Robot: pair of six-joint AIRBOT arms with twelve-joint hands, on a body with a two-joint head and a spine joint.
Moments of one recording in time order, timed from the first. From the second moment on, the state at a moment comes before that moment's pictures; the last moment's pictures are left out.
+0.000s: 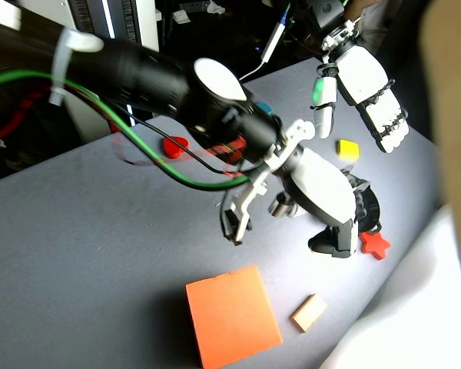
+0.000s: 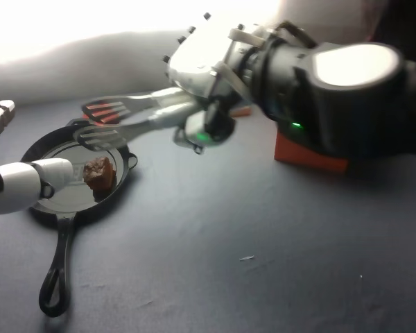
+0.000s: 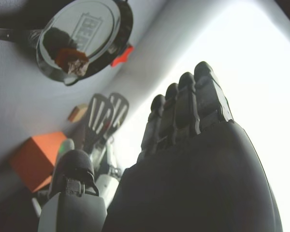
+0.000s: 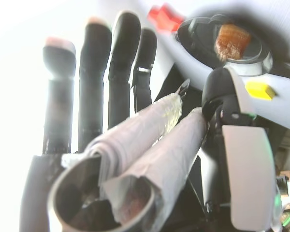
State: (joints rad) left arm 0.58 -0.67 0.62 -1.33 -0.93 1.94; right arm -0.13 -1.47 1.19 -1.58 -0.45 0.25
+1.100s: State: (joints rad) left arm 0.52 -0.75 0.49 -1.34 -0.93 2.05; right arm -0.40 -1.36 1.01 -1.99 -0.48 0.45
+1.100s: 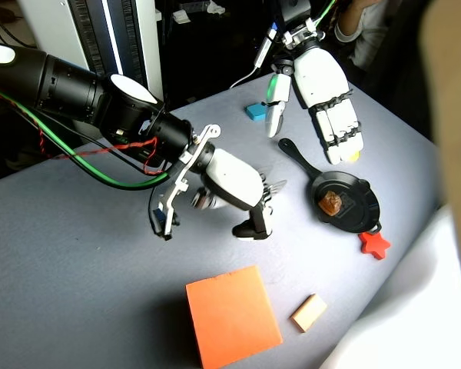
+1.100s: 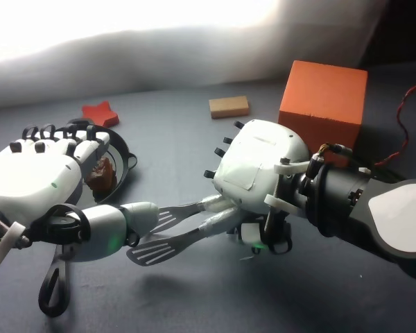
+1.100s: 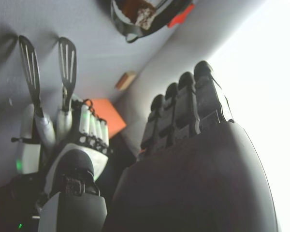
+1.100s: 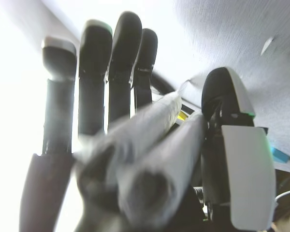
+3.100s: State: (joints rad) left arm 0.50 -0.75 0.46 -1.35 -0.93 2.07; right arm -0.22 -0.85 0.59 -1.36 -0.43 0.19
